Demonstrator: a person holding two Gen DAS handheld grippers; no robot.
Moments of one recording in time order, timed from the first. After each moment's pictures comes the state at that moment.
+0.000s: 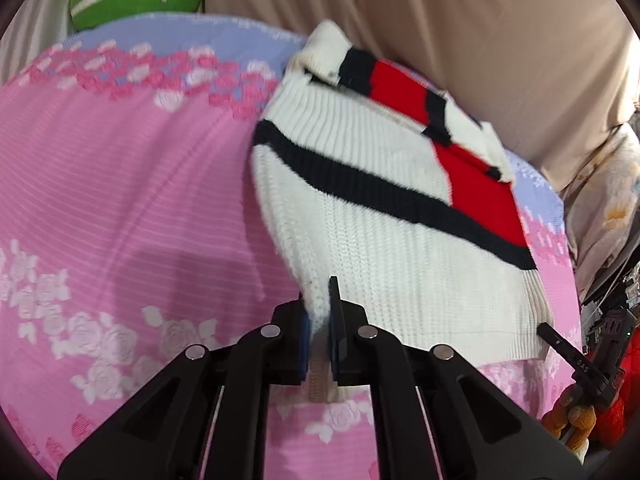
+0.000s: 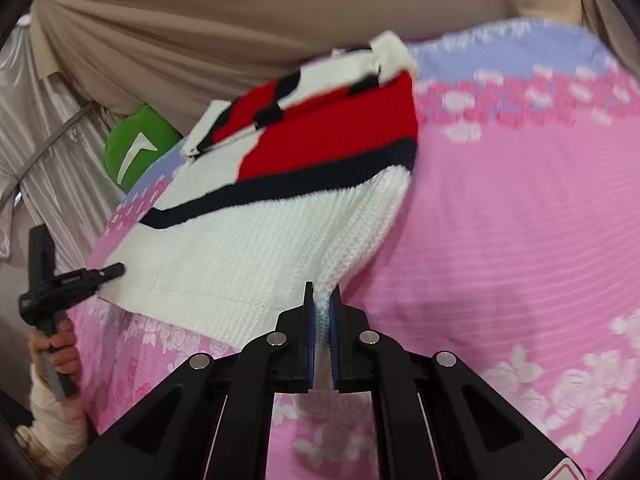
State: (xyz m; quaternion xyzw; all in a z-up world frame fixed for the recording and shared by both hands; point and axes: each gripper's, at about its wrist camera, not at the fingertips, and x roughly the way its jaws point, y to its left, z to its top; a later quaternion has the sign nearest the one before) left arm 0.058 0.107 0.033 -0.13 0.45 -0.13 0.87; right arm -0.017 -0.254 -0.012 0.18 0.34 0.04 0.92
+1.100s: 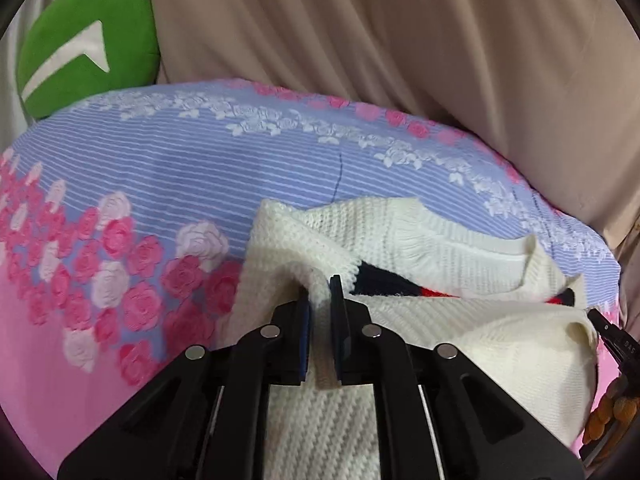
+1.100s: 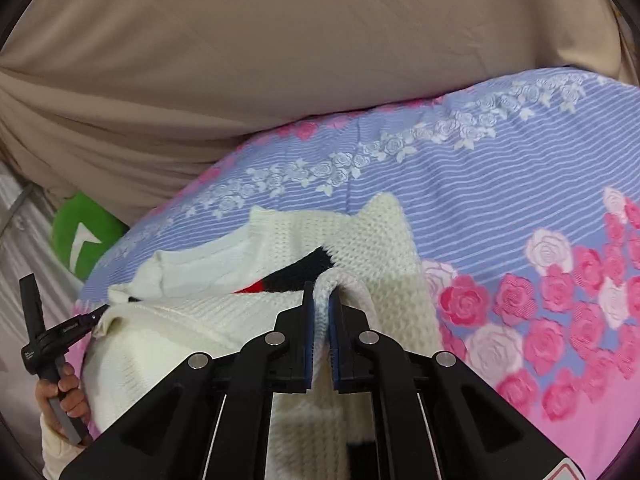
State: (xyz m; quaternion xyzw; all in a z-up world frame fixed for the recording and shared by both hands) left arm 0.313 0.049 0.043 -0.08 0.44 -0.07 0.89; right arm 0.220 -0.344 0.031 0.22 0.33 -0.02 0.92
